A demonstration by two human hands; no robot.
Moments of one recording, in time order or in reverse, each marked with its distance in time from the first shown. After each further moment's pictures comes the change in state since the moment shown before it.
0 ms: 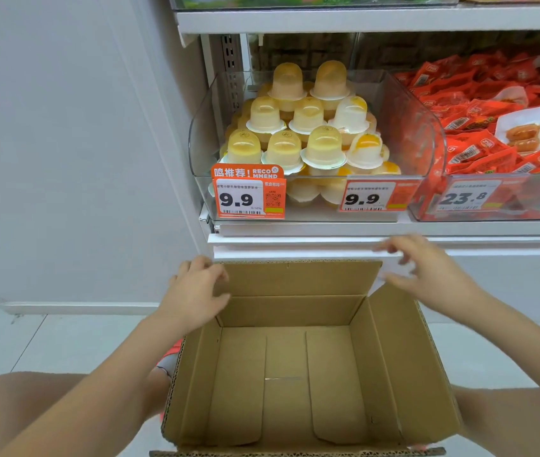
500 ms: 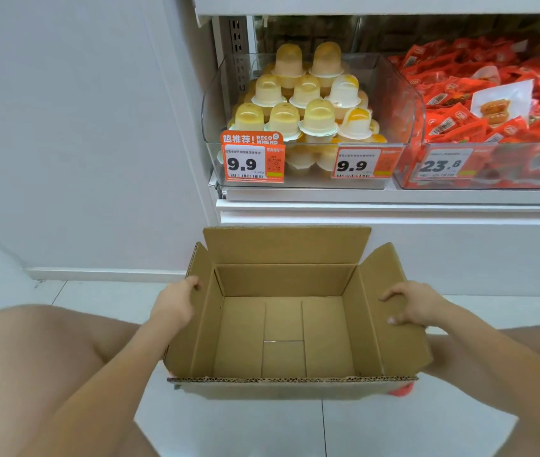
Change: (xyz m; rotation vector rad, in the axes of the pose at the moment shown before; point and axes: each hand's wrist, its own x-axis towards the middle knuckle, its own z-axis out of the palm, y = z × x) left_hand -0.056 -0.056 0.063 -0.021 -0.058 -0.248; right_hand -0.065 0.058 0.060 -0.147 -0.465 0.487
